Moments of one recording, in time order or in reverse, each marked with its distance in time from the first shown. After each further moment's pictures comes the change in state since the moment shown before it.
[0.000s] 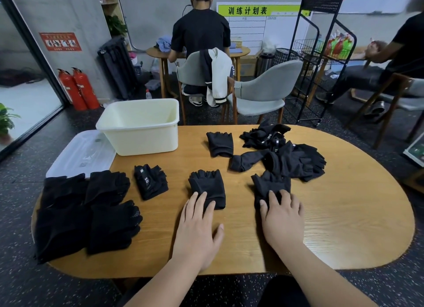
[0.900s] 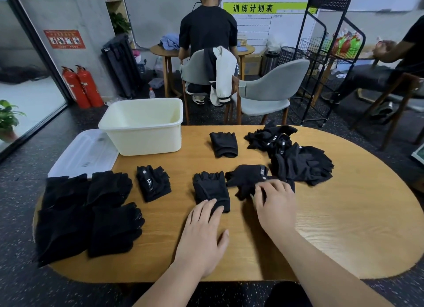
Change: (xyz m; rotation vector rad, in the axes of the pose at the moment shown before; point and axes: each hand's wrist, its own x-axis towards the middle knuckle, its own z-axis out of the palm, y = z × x) left_hand 0.005 -0.004 0.004 -0.065 -0.037 0.060; right_hand 0.035 -0.032 -0.009 0.368 0.167 -0.119
